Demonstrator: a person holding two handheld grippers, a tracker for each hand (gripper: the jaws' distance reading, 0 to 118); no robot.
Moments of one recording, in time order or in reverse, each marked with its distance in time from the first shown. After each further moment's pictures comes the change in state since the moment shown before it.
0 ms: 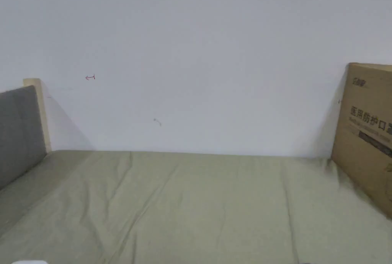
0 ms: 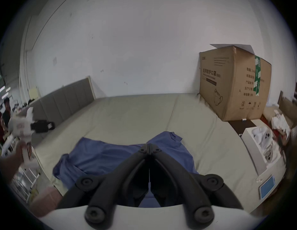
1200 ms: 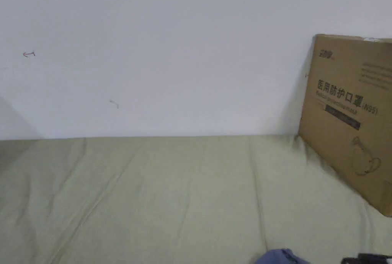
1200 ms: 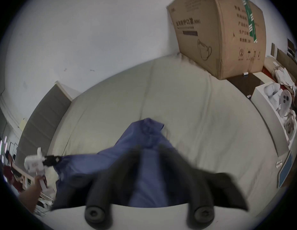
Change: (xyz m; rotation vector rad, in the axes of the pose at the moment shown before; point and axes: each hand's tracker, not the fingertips) left arm -0.034 -0.029 -0.161 -0.330 -0.011 -0.042; right arm 0.117 0.030 -0.168 -0.314 -0.084 -0.392
